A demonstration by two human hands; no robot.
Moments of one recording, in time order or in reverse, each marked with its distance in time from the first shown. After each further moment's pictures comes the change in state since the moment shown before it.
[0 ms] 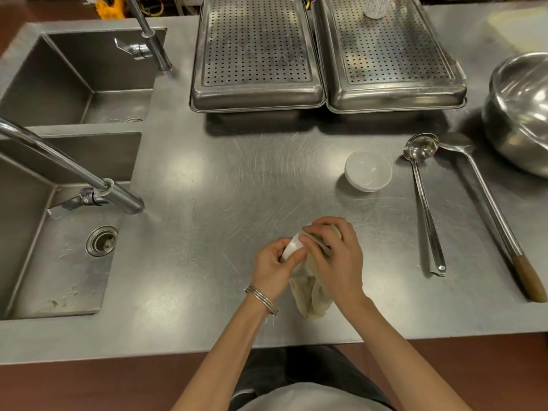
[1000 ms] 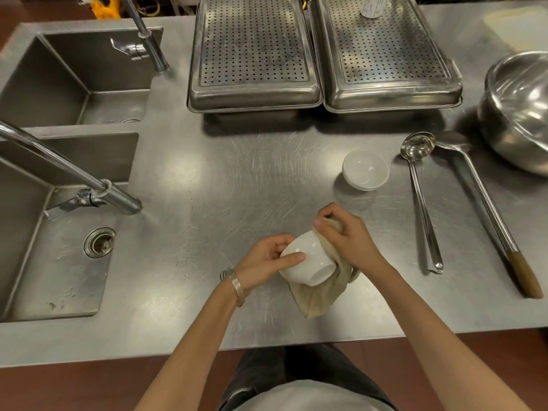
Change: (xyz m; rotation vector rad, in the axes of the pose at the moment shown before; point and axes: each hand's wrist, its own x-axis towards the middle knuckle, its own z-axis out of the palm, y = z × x) left_hand 0.013 0.014 -0.032 0.088 -0.443 -0.043; right_hand 0.044 0.023 -0.026 0.293 -0.421 0.139
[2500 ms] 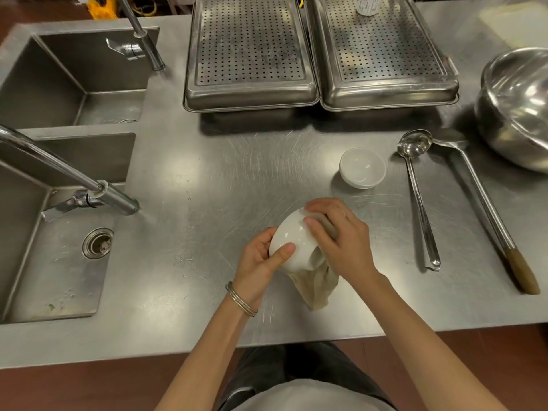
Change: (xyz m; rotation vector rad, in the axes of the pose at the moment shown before) left_hand -0.014 0.009 0.024 -0.273 0.319 0.179; right_hand -0.014 -0.021 0.014 -0.221 0.276 -0.242
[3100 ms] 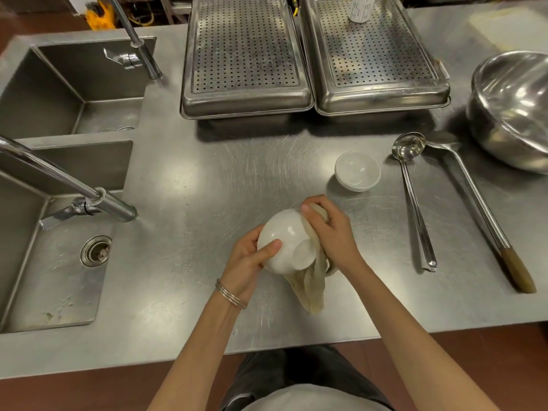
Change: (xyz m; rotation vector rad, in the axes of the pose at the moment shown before) left_hand 0.013 0.002 -0.015 -0.105 0.004 -0.121; right_hand 0.015 0.007 0.009 0.349 -0.079 0.360
